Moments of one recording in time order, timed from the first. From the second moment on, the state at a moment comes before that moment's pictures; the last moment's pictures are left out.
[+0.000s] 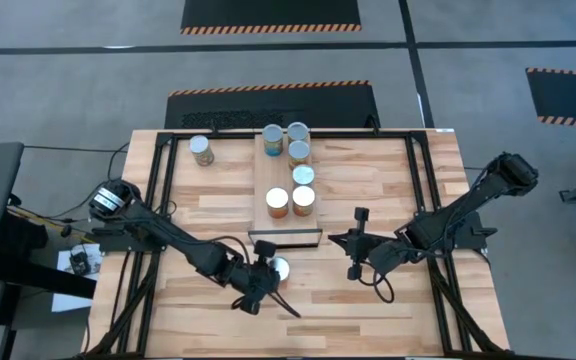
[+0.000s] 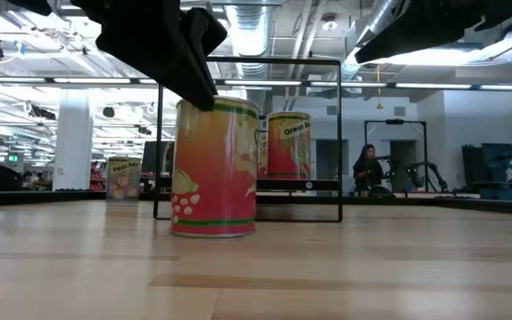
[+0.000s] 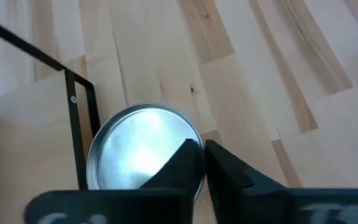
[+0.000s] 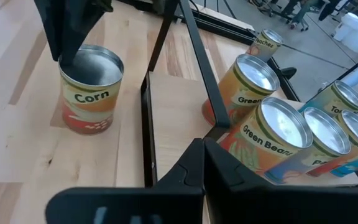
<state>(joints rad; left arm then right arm) -0.48 1.75 1.18 -0.40 -0.30 -0.08 0.53 1.28 0.75 -0.08 0.76 0.06</state>
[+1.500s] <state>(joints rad) 0.42 1.50 1.21 -0.55 0.00 0.53 0.52 1.28 0.75 -0.08 0.75 0.07</state>
